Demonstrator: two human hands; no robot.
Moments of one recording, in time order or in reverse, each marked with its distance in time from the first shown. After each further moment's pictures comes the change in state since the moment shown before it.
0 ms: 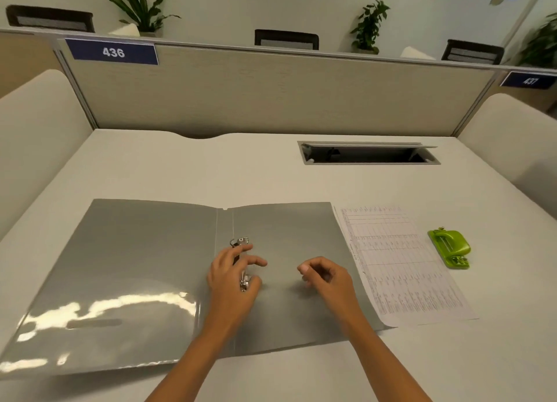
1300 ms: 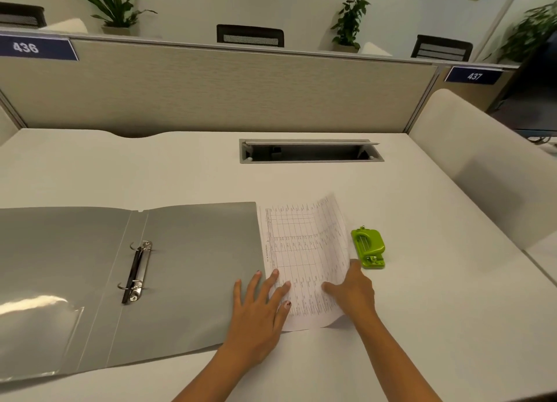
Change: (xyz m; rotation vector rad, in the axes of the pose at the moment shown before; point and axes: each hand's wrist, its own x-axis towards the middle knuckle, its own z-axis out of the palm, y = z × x) left_hand -0.042 0.114 0.194 0.534 -0.506 0.082; right_hand 0.025 0.044 -0.206 -0.574 0.166 0.505
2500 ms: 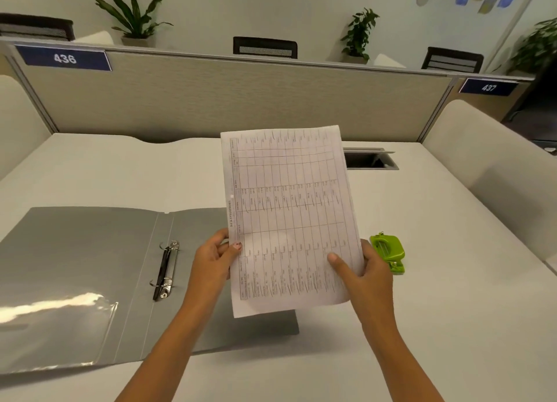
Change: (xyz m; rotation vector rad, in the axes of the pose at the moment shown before) left_hand -0.013 -0.052 -0.136 -1.200 0.400 -0.269; right_hand -0.076 -0.048 -0.016 0.616 0.141 -0.476
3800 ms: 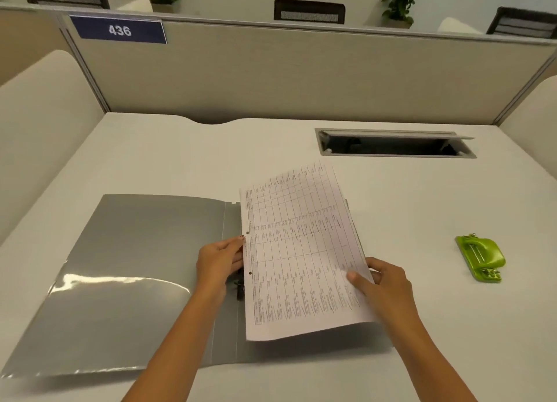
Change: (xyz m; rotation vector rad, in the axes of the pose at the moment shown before) left_hand 0.073 -0.051 -0.140 -0.124 0.212 -0.384; right_hand -0.010 -0.007 0.126 -0.301 -0.201 0.337
